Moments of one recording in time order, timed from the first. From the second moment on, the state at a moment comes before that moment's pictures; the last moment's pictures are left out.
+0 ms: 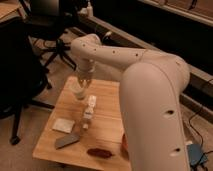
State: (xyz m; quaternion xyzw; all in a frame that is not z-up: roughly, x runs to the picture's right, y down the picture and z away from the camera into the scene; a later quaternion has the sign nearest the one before) arm -0.102 -0.022 0.788 -0.28 0.17 0.68 0.65
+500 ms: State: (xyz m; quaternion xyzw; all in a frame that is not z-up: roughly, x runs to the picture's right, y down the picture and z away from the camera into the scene) arm -0.058 -0.027 0.717 -0.29 0.14 0.70 0.64
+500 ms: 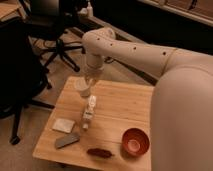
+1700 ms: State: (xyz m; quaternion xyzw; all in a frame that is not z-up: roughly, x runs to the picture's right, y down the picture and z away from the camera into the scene) arm 0.082 0.135 0.626 -0.27 0.22 0.73 0.59
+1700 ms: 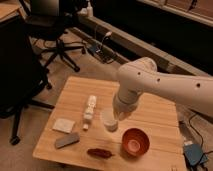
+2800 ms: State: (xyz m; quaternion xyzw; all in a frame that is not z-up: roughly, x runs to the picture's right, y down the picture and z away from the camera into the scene) arm 0.177 0.206 0.636 -0.22 0.25 0.81 0.48
